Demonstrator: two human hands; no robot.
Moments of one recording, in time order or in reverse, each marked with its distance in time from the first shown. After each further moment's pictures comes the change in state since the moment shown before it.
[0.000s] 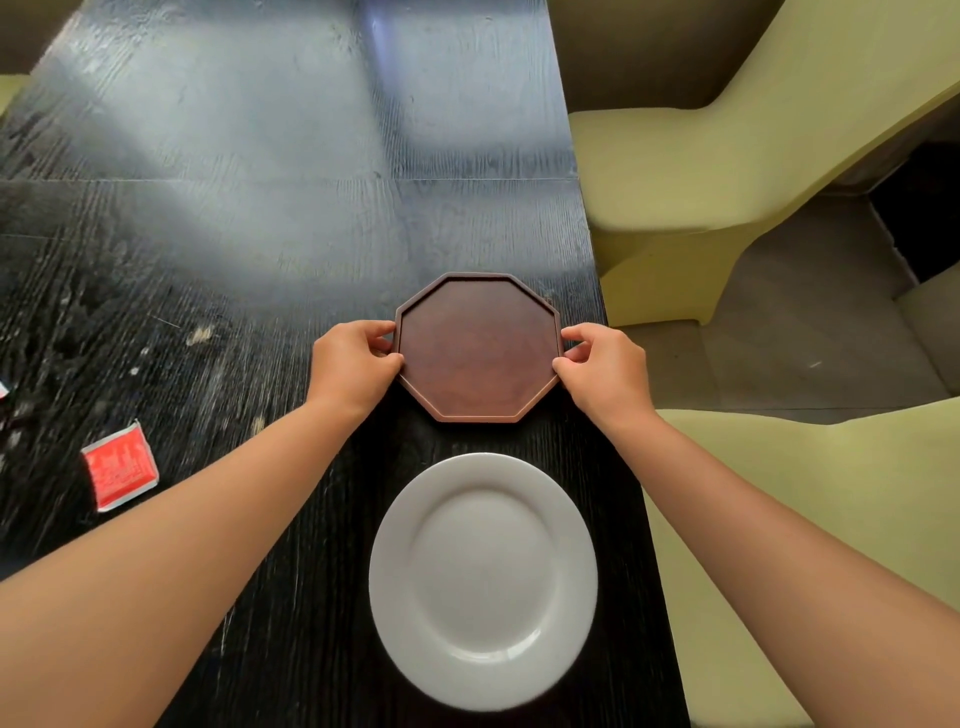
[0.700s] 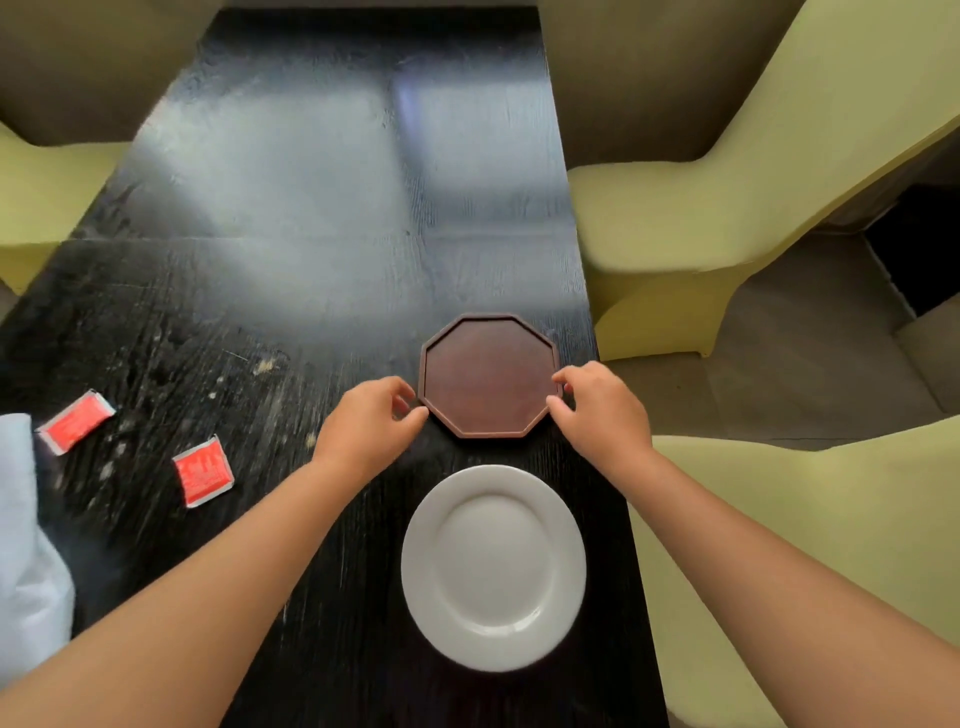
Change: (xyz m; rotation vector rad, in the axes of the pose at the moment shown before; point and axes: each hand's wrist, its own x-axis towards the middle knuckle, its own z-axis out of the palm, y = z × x) left_hand -0.054 0.002 -0.037 0.233 -0.180 0.085; right_hand -0.041 -0.015 -0.025 -0.325 -0.129 -0.198
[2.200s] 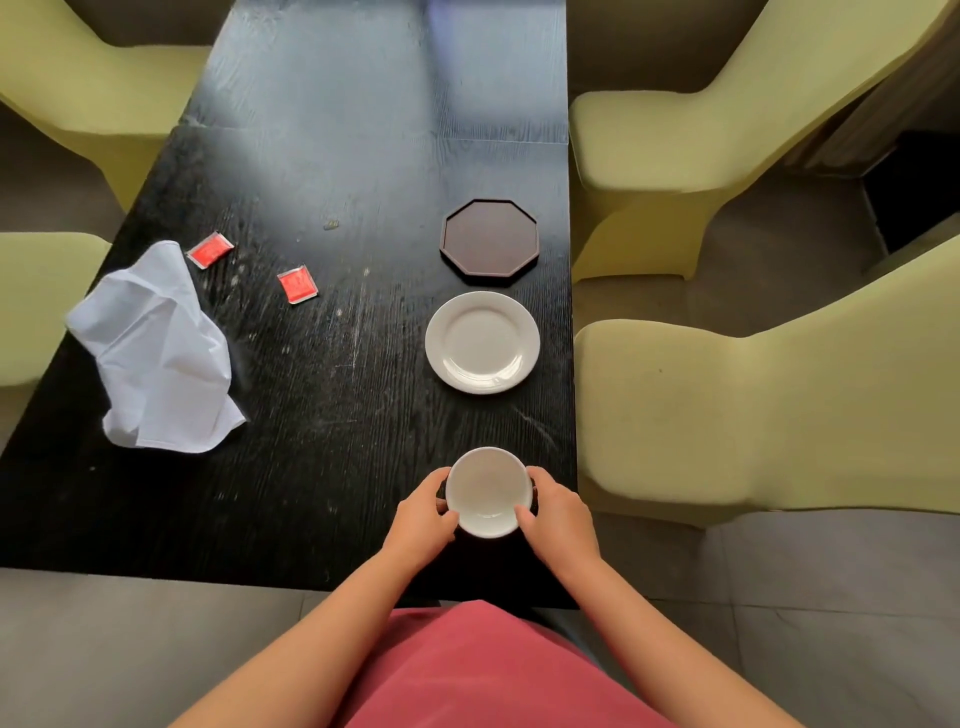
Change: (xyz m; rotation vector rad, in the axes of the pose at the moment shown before) left_hand -0.360 0.015 0.059 -0.473 -0.341 -0.373; right_hand -0.362 -0.009 -0.010 0.193 -0.364 0.162
